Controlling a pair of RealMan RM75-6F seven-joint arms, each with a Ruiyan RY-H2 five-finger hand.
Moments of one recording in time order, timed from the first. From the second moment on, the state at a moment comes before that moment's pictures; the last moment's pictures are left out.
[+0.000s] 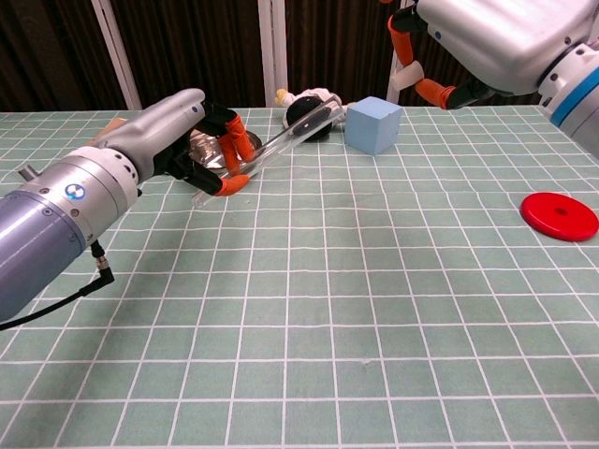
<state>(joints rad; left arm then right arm) -0.68 -1.83 -0.31 -1.50 1.14 1.22 0.38 0.70 -1.58 0.23 -1.37 -1.62 1.37 -0.73</state>
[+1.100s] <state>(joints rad) -0.71 -1.88 -0.33 -1.51 1.08 1.24 0.44 0.70 -1.63 0.21 -1.36 -1.63 1.37 -0.74</state>
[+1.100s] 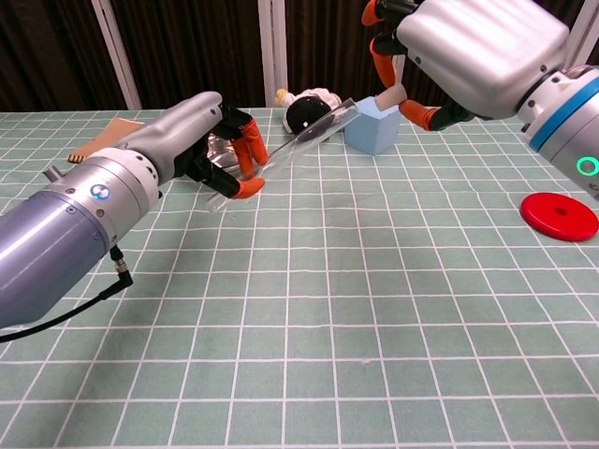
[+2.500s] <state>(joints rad) -0.73 -1.94 -0.34 -1.49 1.06 1.25 0.47 0.69 -1.63 0.22 -1.34 -1.62 1.38 -0.73</state>
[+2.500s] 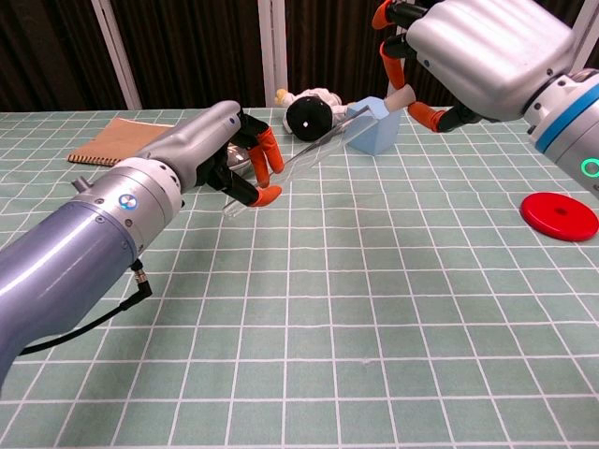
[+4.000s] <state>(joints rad) -0.74 -1.96 -0.35 -1.47 1.04 1.25 0.46 0.69 -1.66 0.21 -1.34 -1.61 1.36 -0.76</state>
